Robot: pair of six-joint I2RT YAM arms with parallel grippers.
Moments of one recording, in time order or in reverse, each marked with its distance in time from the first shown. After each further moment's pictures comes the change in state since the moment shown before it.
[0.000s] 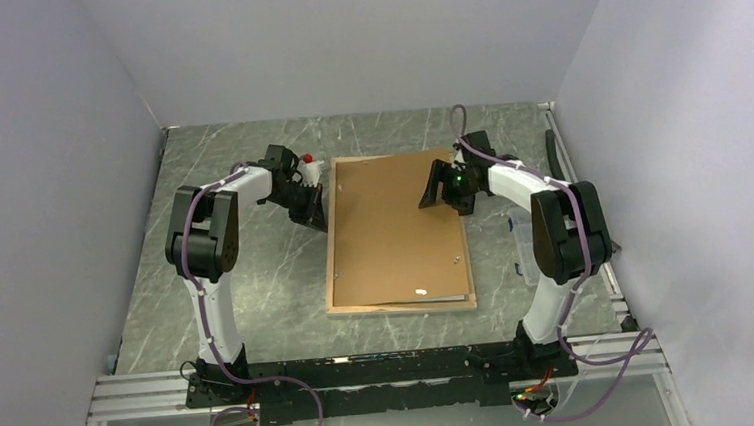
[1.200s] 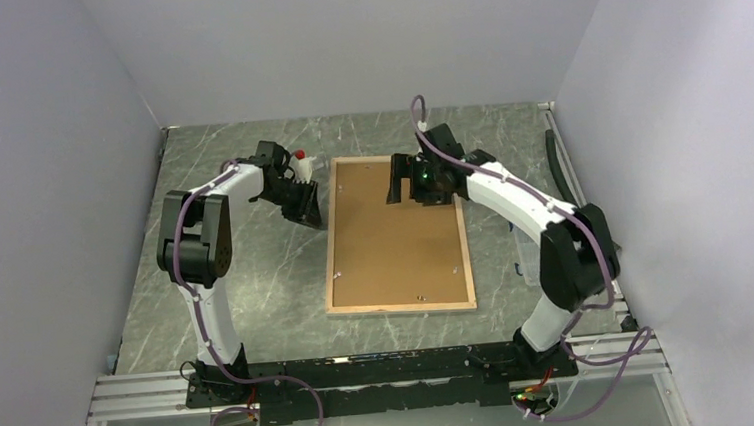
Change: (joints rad) left arm 0.032 -0.061 0.000 -0.060 -0.007 0.022; right arm 0.263 -0.092 0.167 -0.216 0.334 -0.025
